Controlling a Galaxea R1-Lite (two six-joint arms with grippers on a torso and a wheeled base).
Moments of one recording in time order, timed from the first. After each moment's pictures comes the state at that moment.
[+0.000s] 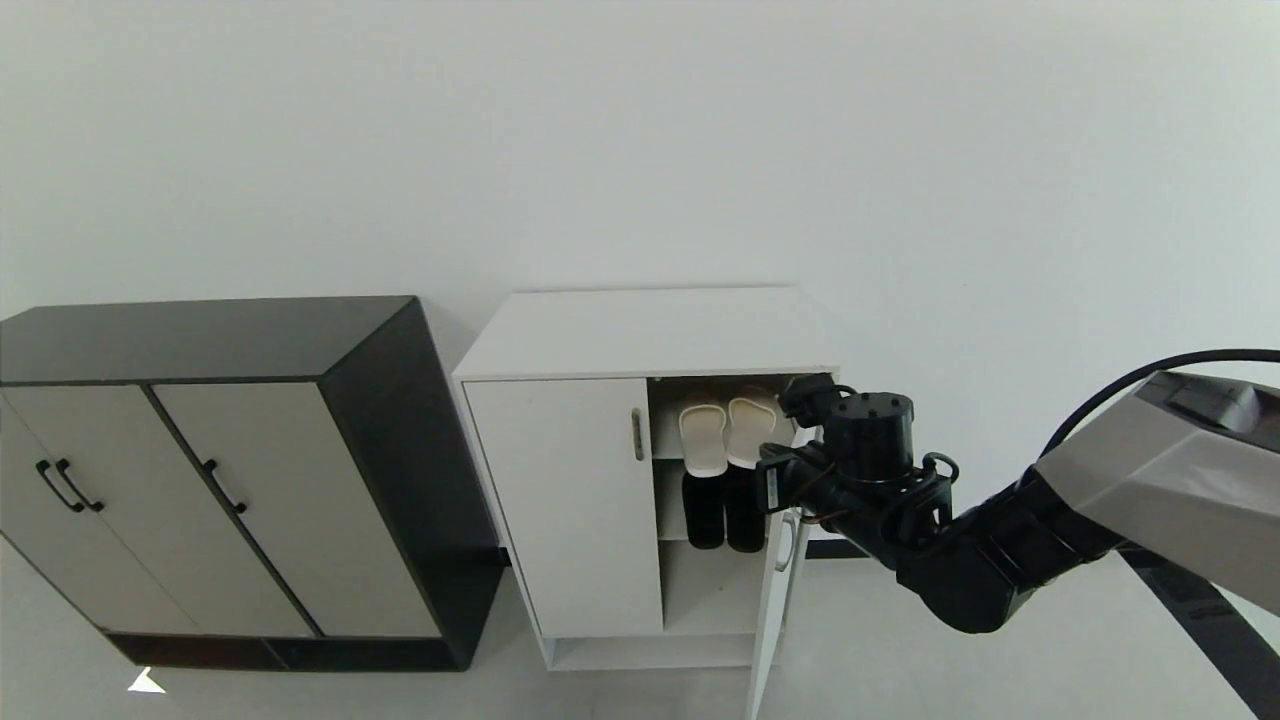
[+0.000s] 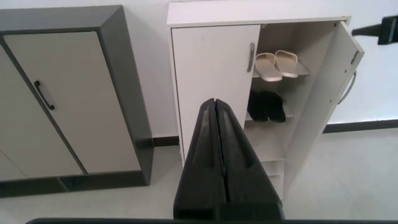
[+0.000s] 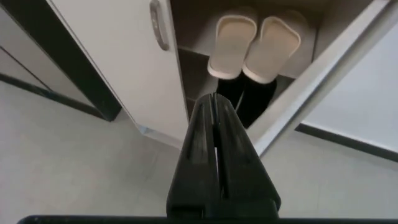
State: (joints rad) left arm 0.00 0.00 0.00 0.00 -0.03 0.02; right arm 0.61 2.17 -1.02 -0.91 -0.20 0.08
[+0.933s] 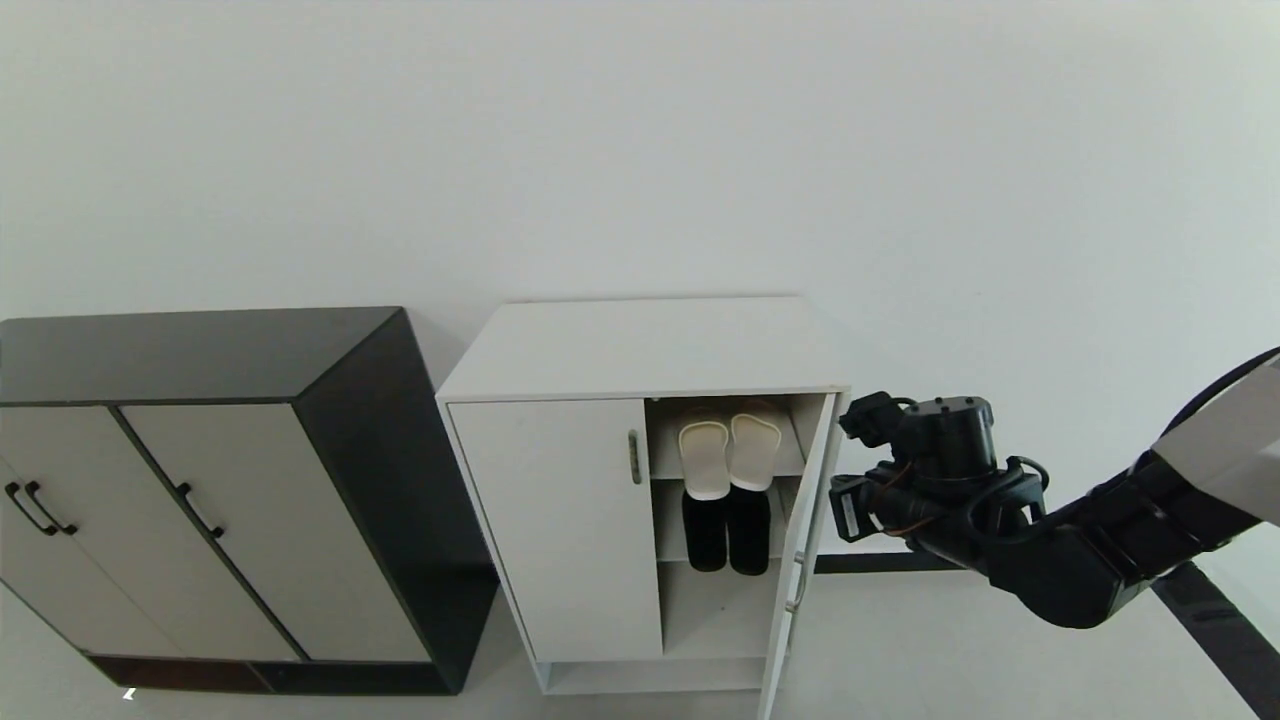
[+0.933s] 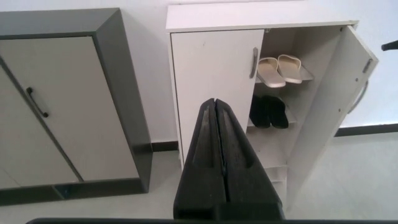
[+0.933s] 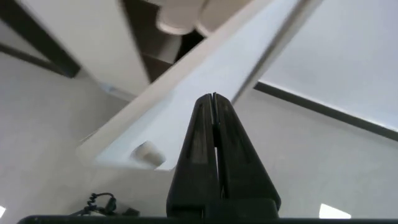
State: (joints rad) left arm 0.00 0.00 0.00 0.00 -0.03 0.02; right arm 0.48 2.04 -0.86 -0.73 -0.14 -0.03
